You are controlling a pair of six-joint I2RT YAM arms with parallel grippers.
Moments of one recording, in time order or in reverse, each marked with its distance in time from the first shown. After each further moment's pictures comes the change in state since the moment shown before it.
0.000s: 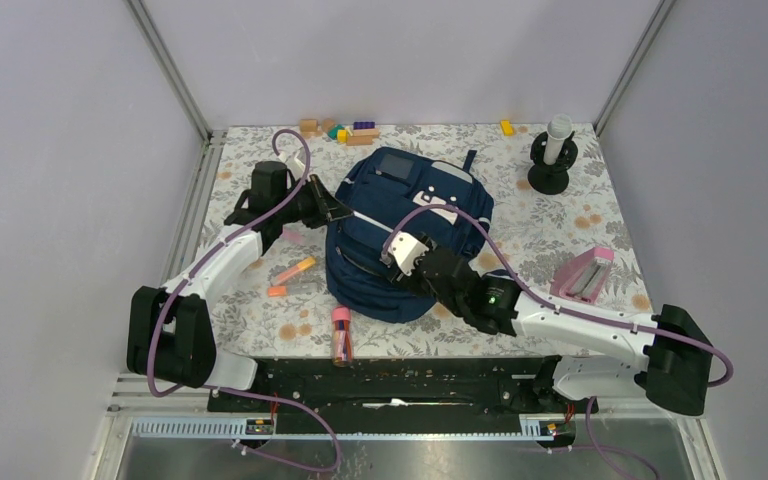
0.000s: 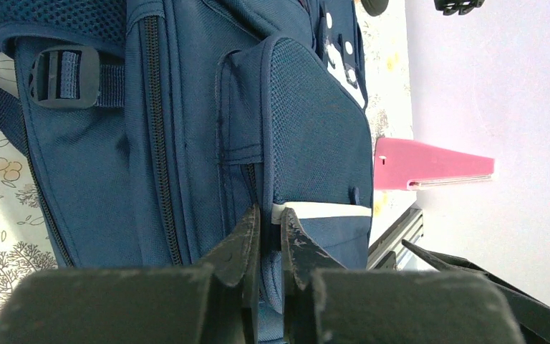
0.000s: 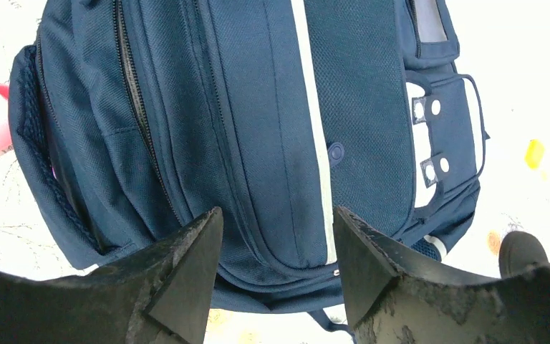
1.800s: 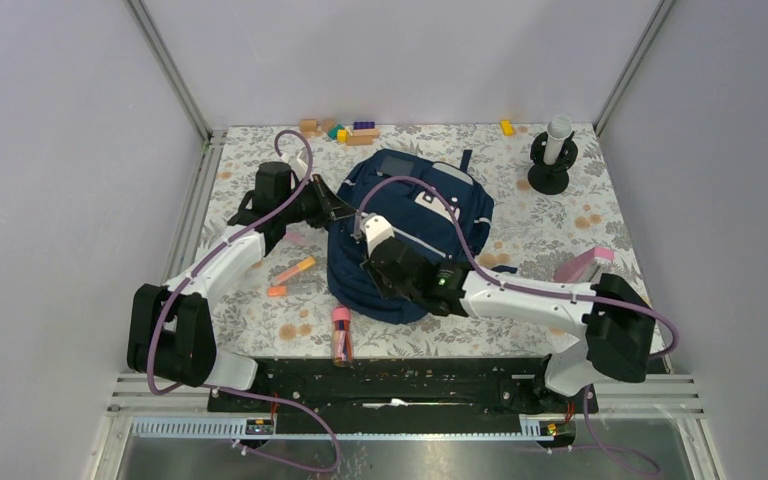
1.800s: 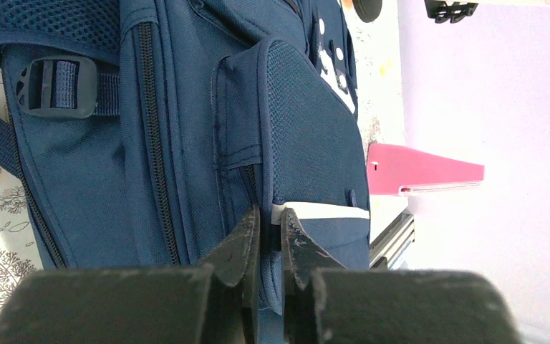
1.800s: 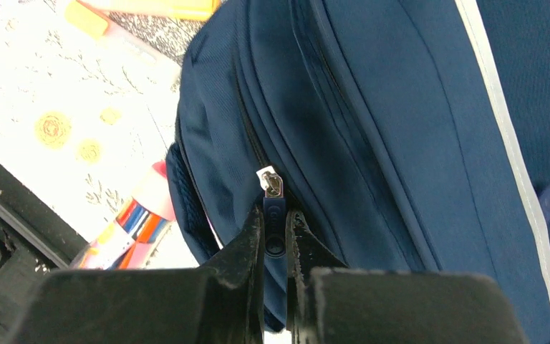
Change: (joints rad) left arm -0.030 0.008 -0.008 0.039 -0.021 -0.047; right arm 0.048 0.294 0.259 -0.143 -0.084 0.536
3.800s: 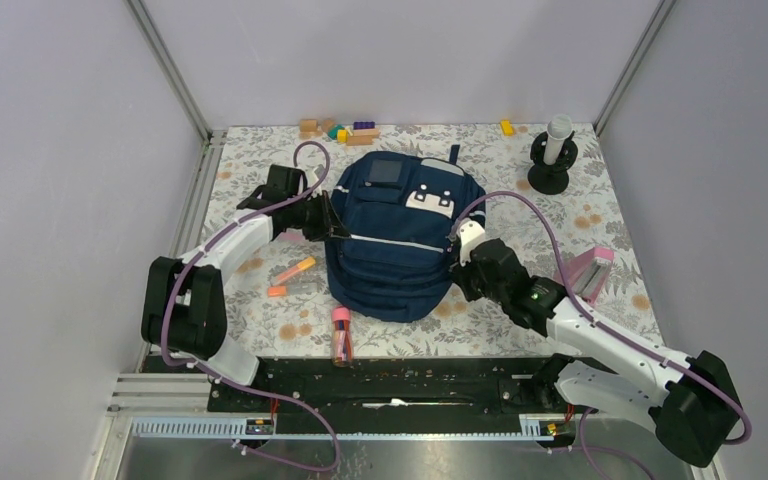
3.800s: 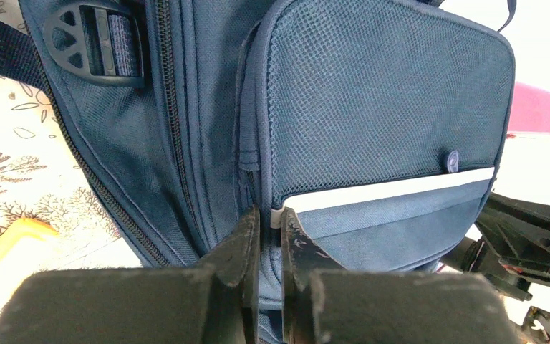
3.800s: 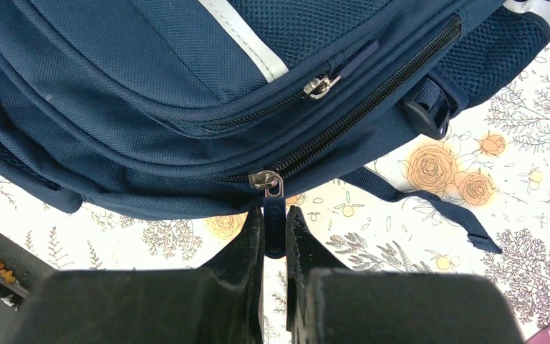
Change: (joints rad) left arm 0.014 0.150 0.108 -0.328 0.001 0.273; right arm -0.395 -0.515 -0.454 -0.052 -0.220 -0.184
